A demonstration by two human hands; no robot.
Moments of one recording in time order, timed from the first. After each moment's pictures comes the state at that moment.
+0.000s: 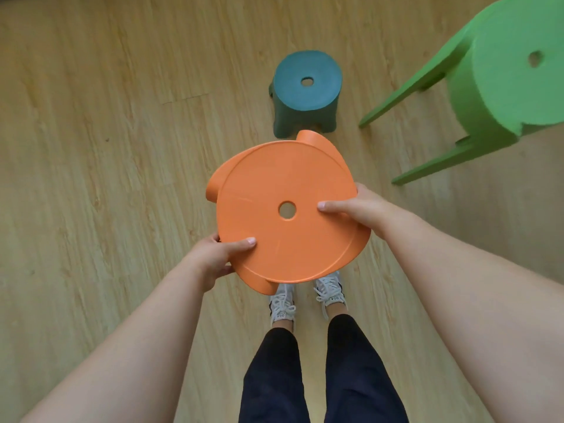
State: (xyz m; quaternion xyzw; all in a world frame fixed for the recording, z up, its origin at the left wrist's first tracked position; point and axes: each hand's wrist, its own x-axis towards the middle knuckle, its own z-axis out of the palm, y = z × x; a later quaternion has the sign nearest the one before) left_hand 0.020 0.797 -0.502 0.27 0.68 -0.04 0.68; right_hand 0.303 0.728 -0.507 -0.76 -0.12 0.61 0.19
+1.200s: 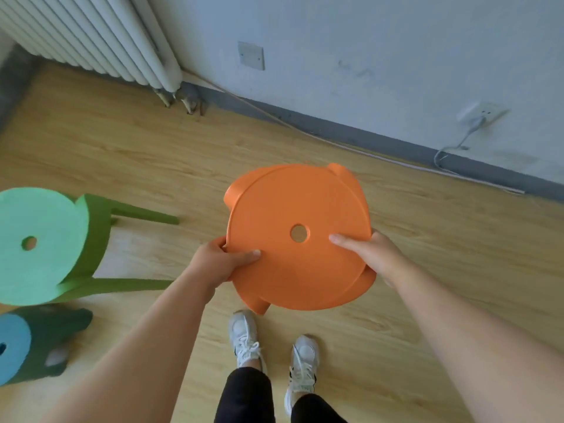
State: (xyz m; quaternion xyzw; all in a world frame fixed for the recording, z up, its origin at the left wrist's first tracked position) left_hand 0.653 0.389 -0.403 0.69 0.33 -0.32 0.56; right_hand 0.668 0.097 -0.420 -0.72 0.29 0.33 0.54
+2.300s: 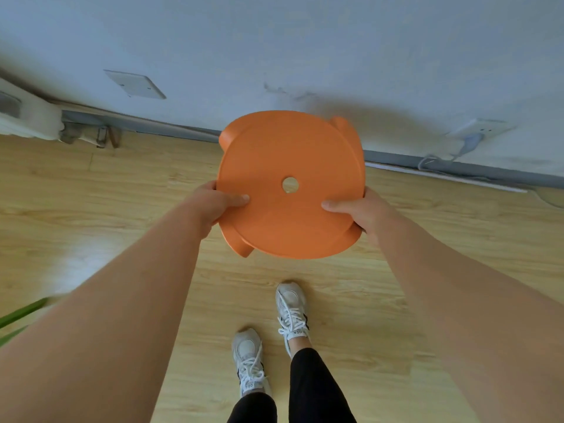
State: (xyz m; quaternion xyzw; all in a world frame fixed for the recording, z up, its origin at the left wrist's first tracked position) left_hand 1.032 0.230 -0.519 0.66 0.31 -0.42 0.53; right_hand 0.974 -0.040 -0.538 -0.62 0.42 0.30 0.59
